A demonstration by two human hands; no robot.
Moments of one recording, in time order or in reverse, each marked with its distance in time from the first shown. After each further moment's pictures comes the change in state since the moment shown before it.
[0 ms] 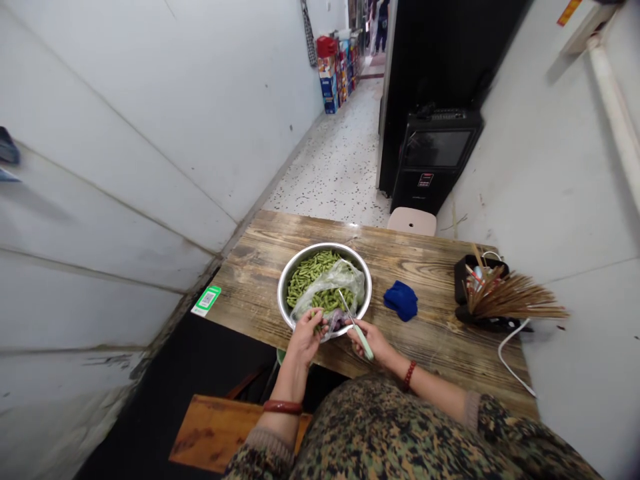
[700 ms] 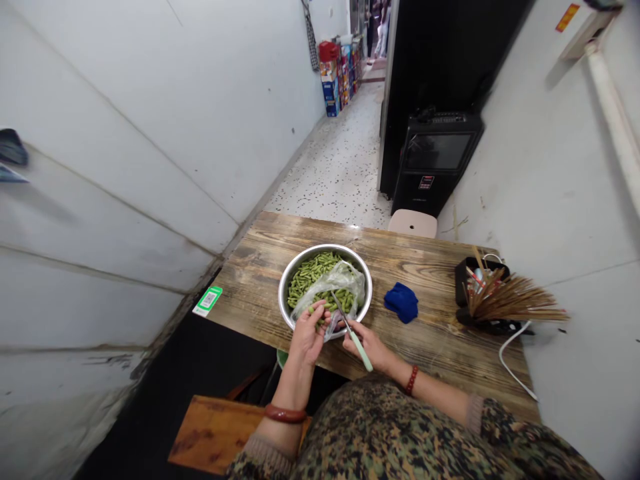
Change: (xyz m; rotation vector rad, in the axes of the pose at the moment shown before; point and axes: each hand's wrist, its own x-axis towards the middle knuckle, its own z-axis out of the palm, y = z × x) left_hand -0.019 0.019 0.030 -0.130 0.018 0.083; right_hand -0.016 -0.028 0.009 -0.288 -0.091 -0.310
